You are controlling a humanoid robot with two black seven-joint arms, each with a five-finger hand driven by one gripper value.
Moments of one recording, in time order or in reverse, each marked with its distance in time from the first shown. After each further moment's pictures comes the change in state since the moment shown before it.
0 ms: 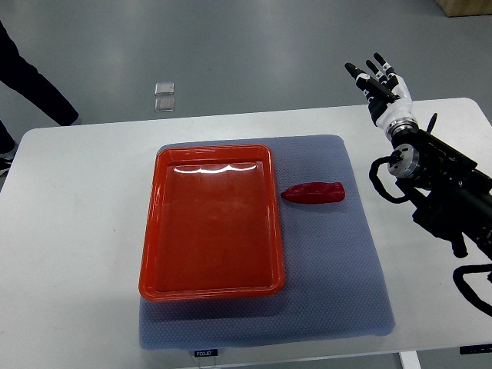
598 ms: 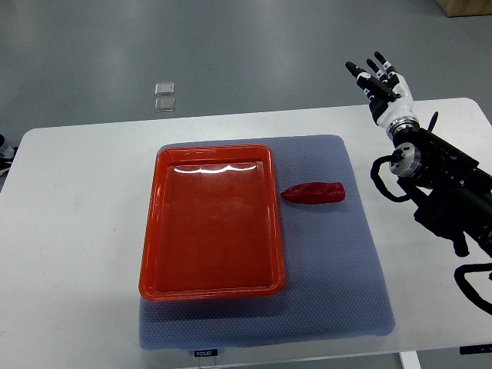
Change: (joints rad) left arm 0.008 0.000 0.002 -0.004 0.006 0.000 -0.002; right arm 0.003 -0.007 -0.002 0.001 -0.005 0.005 -0.003
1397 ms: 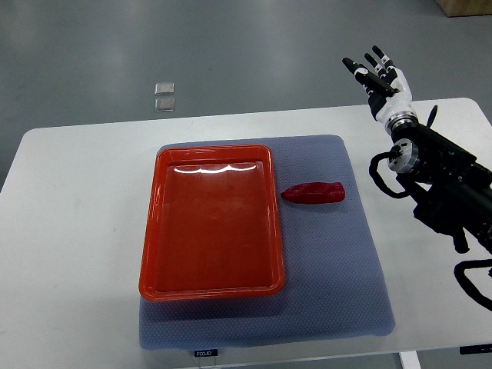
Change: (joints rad) left arm 0.000 0.000 0.004 0.004 0.000 0.000 0.000; right arm 0.020 0.000 -0.029 -0.001 -0.032 -0.015 0.003
